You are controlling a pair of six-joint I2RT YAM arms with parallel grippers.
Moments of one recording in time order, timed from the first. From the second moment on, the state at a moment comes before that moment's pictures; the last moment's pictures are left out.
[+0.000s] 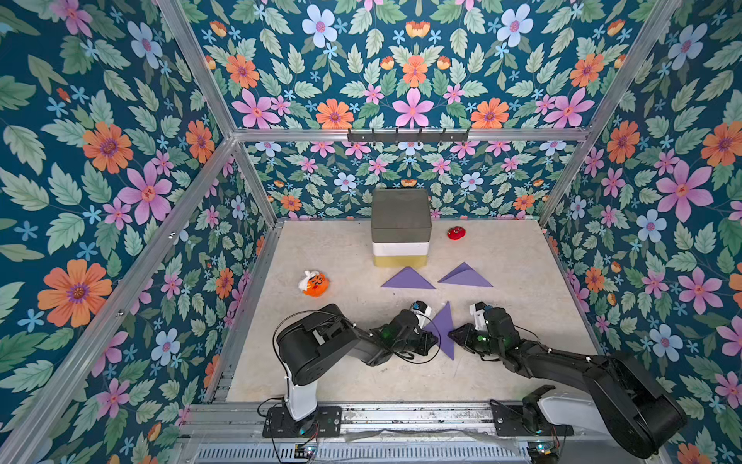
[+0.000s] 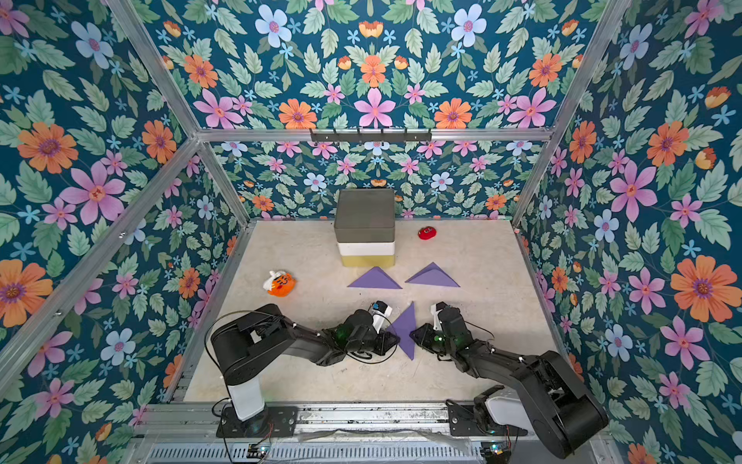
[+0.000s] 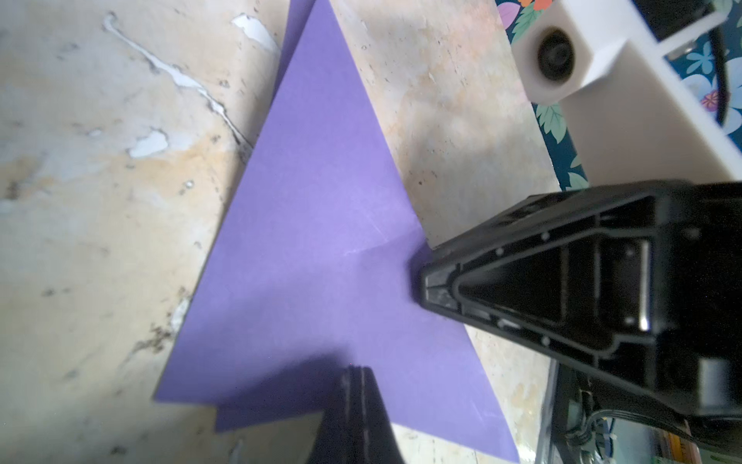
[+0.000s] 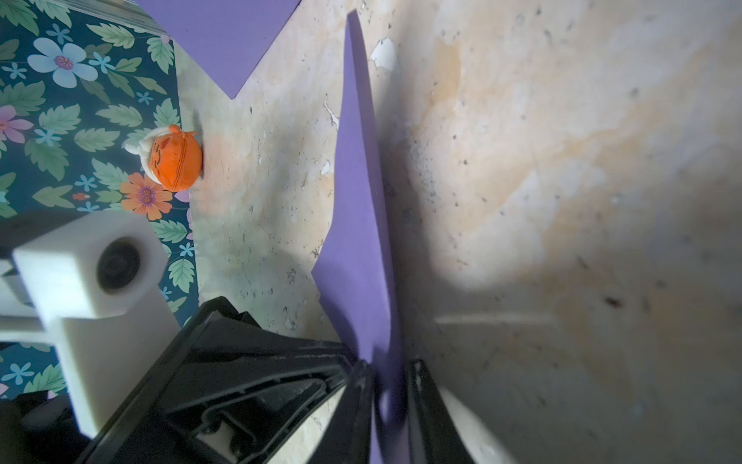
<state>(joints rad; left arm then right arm) -1.00 1.84 0.64 0.61 0.25 -0.70 0.51 1.25 0.22 0.29 -0.40 0.92</state>
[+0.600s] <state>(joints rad) -1.00 1.74 0.62 0.60 0.16 -0.79 0.51 1.21 0.19 0.30 -0.41 0.95</state>
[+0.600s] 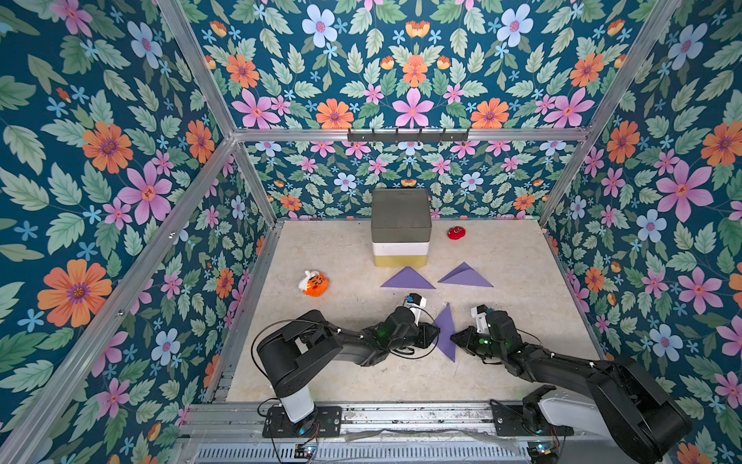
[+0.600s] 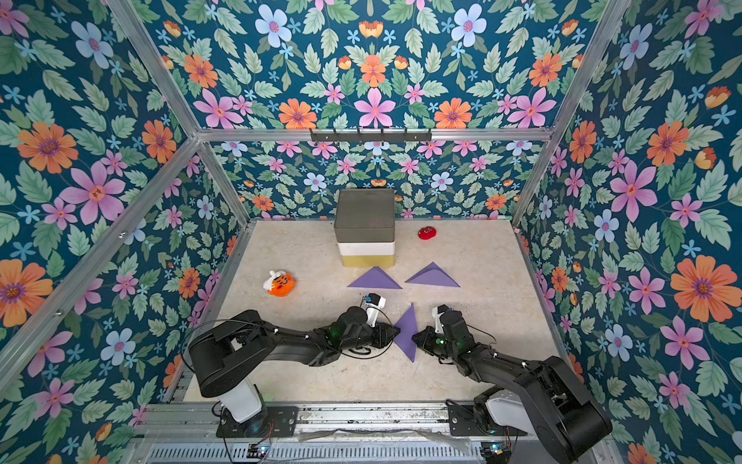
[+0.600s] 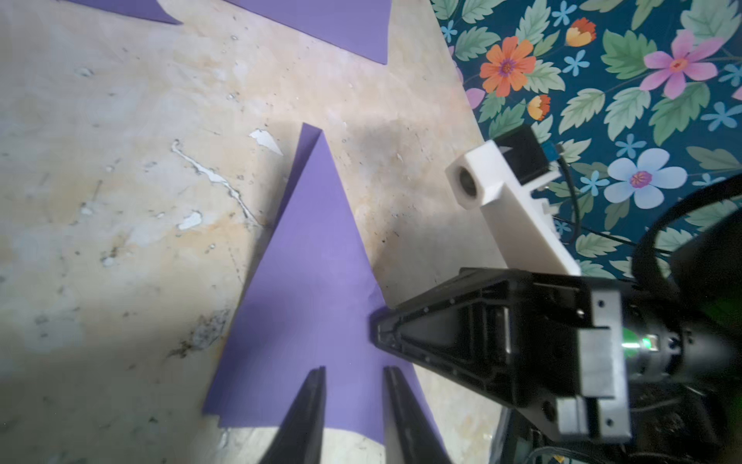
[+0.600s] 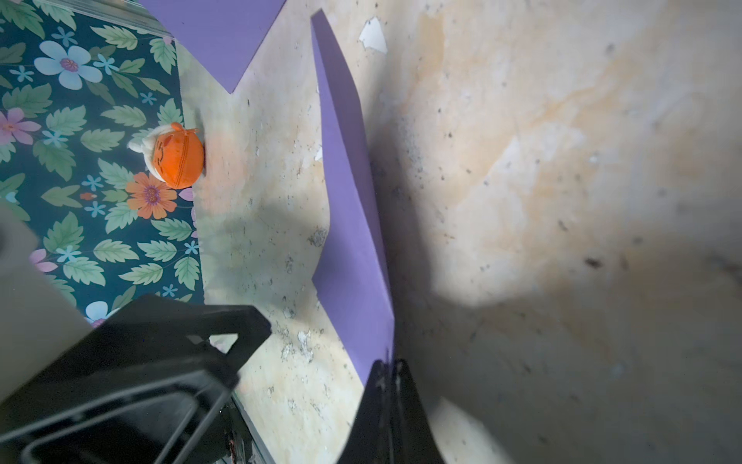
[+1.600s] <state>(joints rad) -1.01 1.86 0.69 0.59 0.17 -0.84 0.55 1.05 0.21 0.07 -0.39 0.99</state>
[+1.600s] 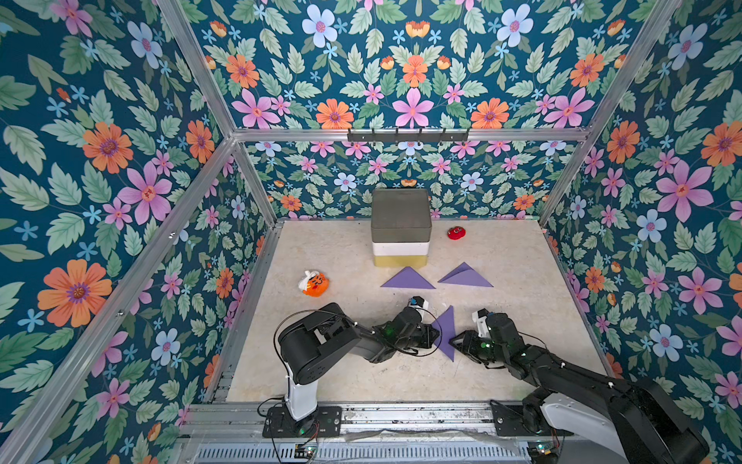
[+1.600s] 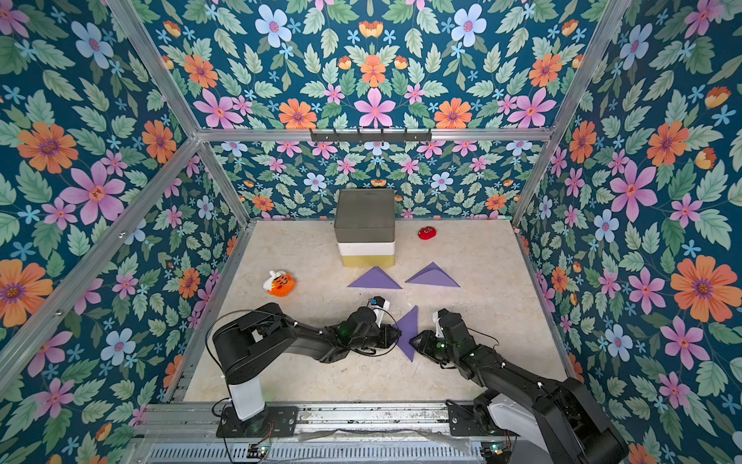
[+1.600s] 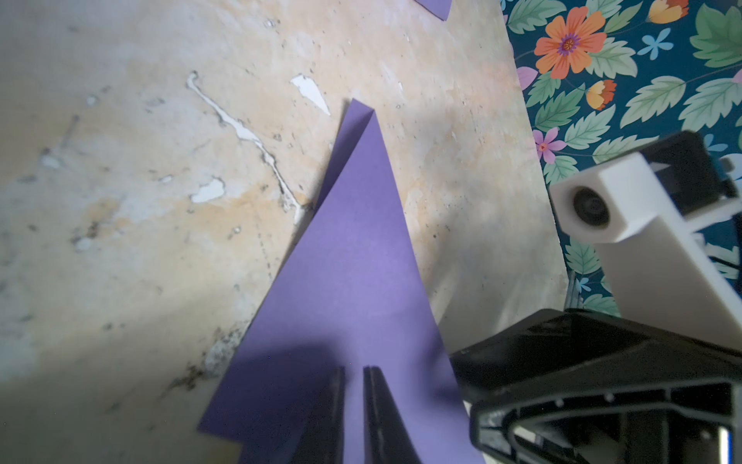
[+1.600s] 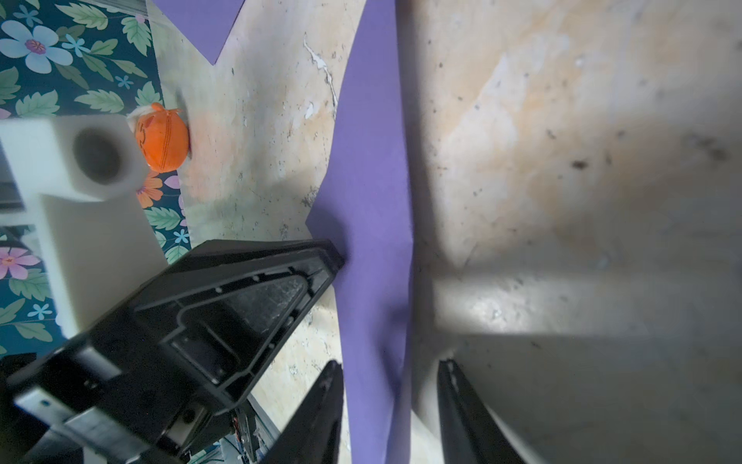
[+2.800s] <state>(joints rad) -1.02 1.86 0.67 0.62 0.20 -0.87 0.60 1.01 0.10 0.17 -0.39 1.10</state>
